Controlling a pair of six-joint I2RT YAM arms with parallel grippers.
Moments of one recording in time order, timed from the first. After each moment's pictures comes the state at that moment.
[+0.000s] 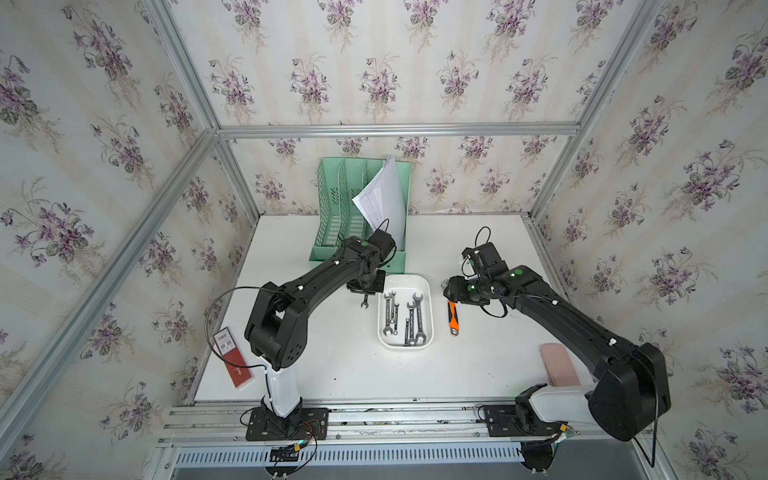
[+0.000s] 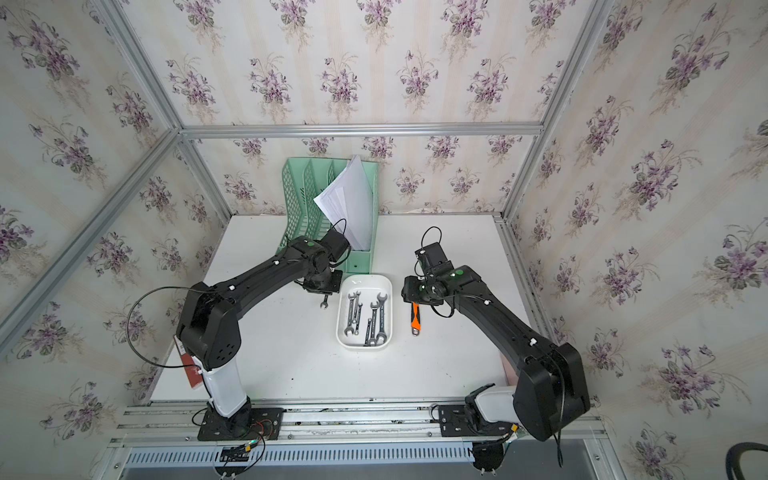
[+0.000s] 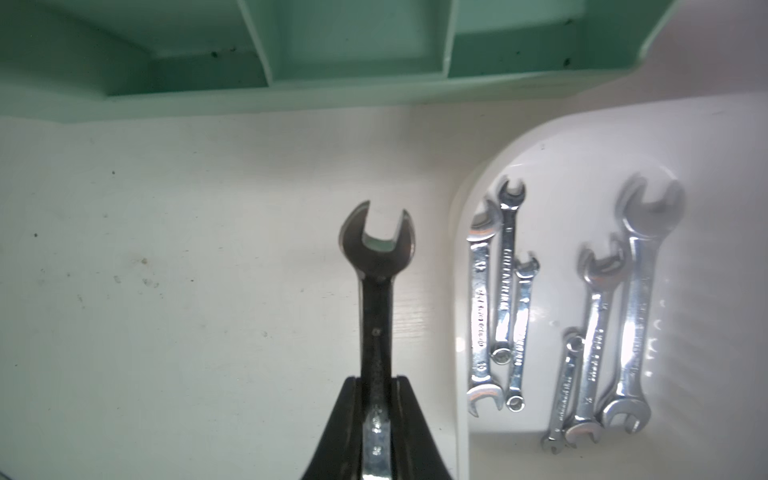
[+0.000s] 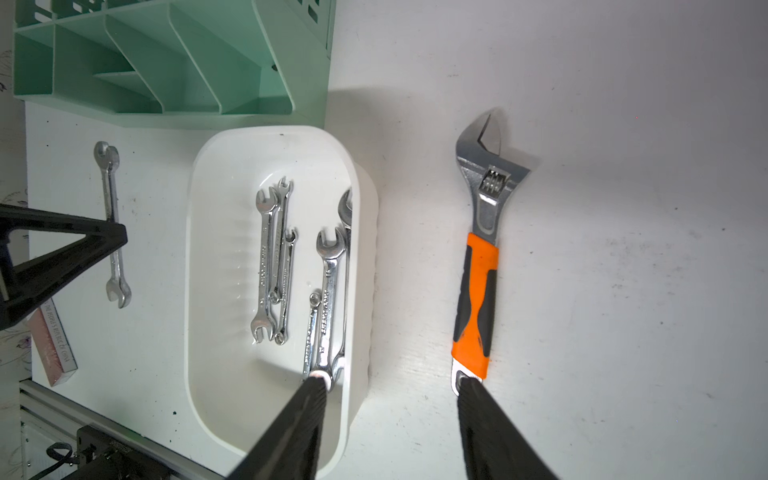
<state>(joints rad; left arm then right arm) -0.57 1.85 1.53 -1.07 -0.14 -0.46 0.47 1.35 1.07 -0.76 -0.14 0.49</state>
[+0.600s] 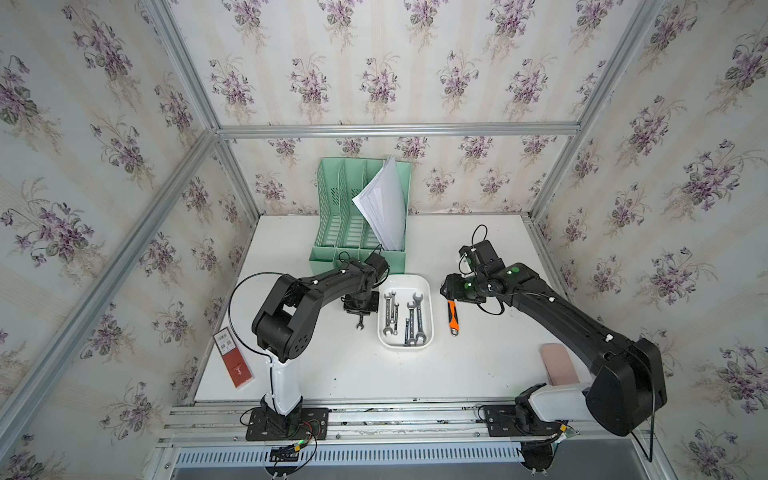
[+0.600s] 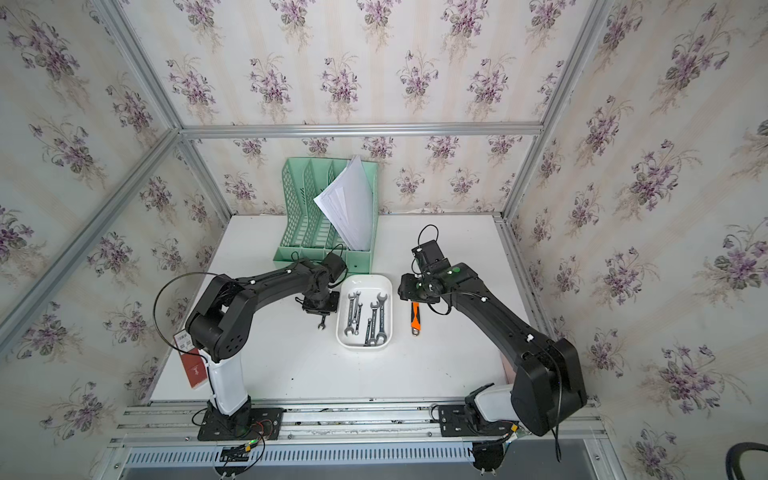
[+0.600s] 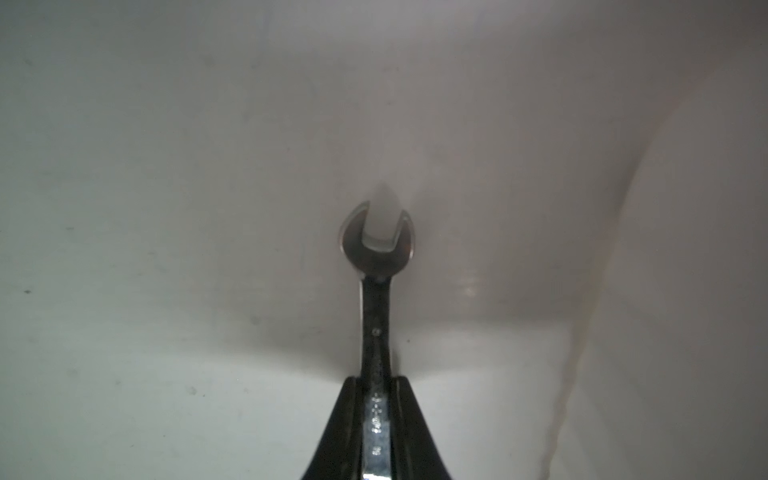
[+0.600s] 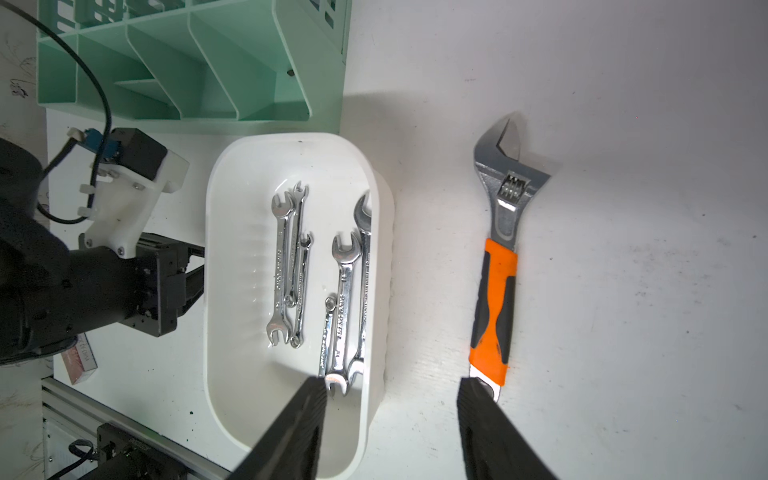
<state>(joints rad) -0.55 1.94 1.29 -0.87 -0.07 -0.49 0.48 1.38 1.10 -0.76 -0.15 0.52</state>
